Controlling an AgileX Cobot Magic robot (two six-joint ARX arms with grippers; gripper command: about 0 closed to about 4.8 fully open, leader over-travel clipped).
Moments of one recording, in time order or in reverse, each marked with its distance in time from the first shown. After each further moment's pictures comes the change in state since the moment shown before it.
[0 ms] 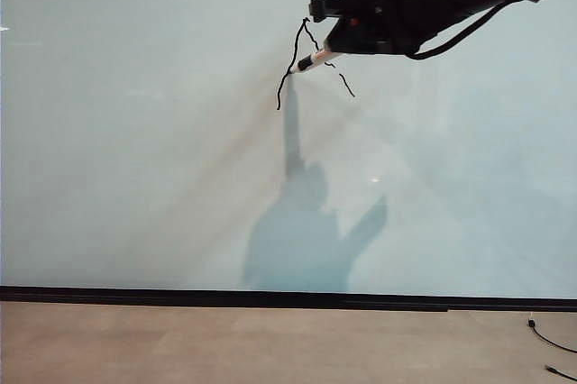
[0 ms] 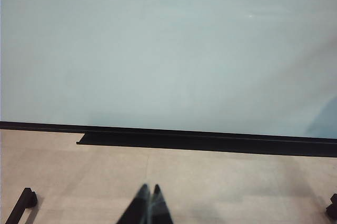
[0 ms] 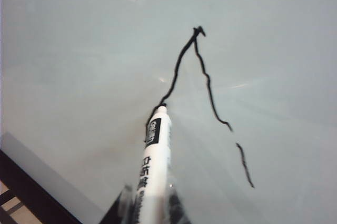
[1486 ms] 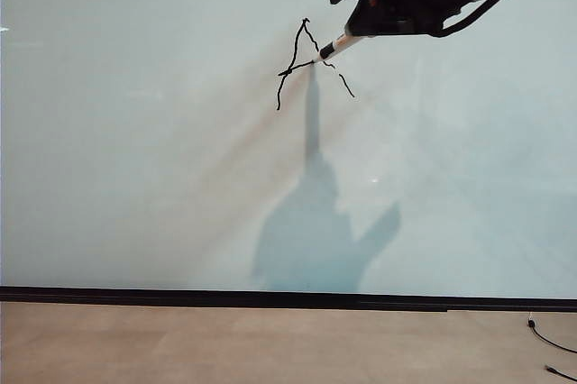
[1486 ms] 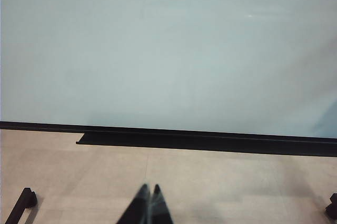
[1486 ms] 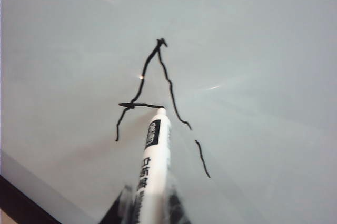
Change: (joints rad) left arm 0.000 0.000 0.000 0.000 0.000 0.000; right arm -0.012 -0.093 -0.006 -0.095 0.086 -0.024
